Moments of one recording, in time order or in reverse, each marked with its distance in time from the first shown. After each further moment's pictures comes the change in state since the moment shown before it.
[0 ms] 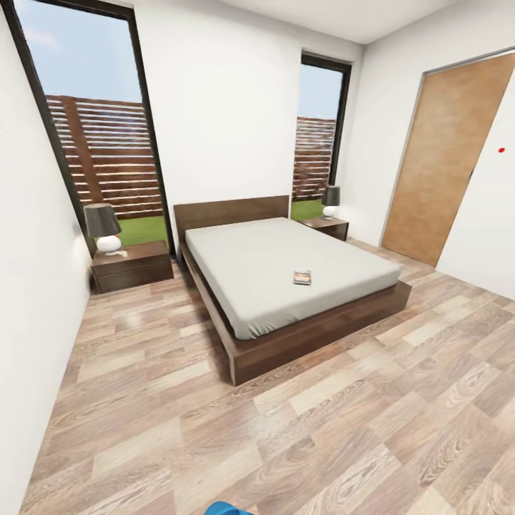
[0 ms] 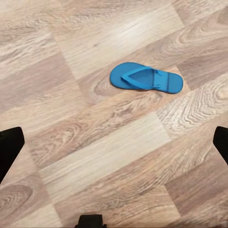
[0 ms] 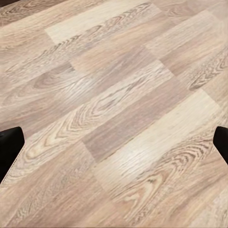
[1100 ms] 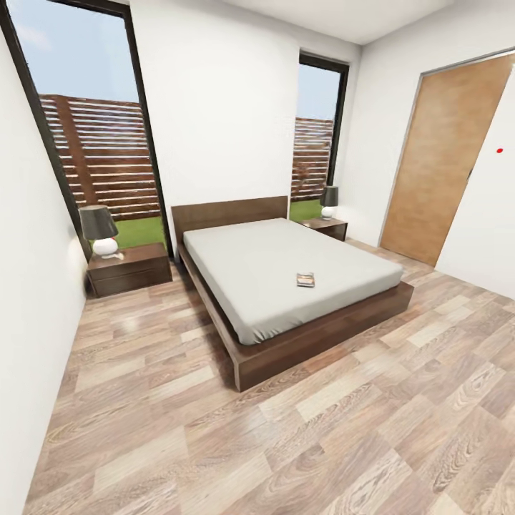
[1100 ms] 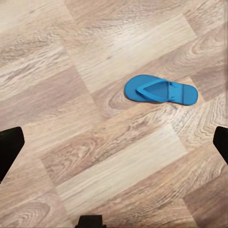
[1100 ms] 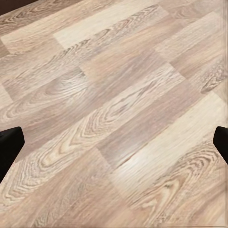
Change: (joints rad) left arm 0.000 0.000 0.000 0.000 0.000 0.000 0.000; right arm 0.000 0.000 0.000 0.001 0.000 0.000 0.000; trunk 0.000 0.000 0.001
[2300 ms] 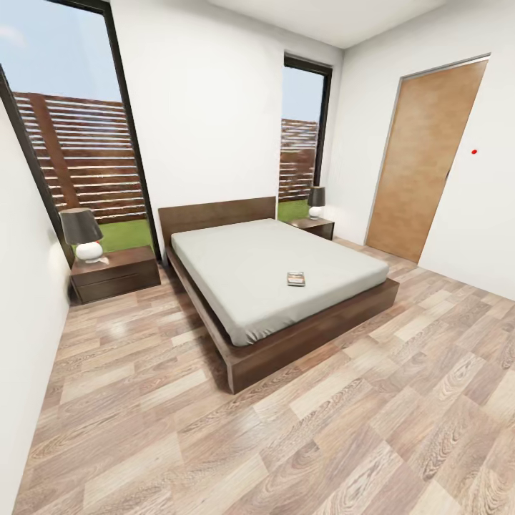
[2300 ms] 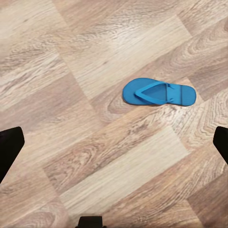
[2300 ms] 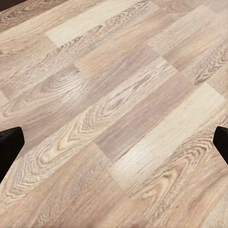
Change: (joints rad) left arm 0.000 0.000 0.000 0.000 0.000 0.000 0.000; right arm 0.000 0.000 0.002 0.003 0.003 0.000 0.000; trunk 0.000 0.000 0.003
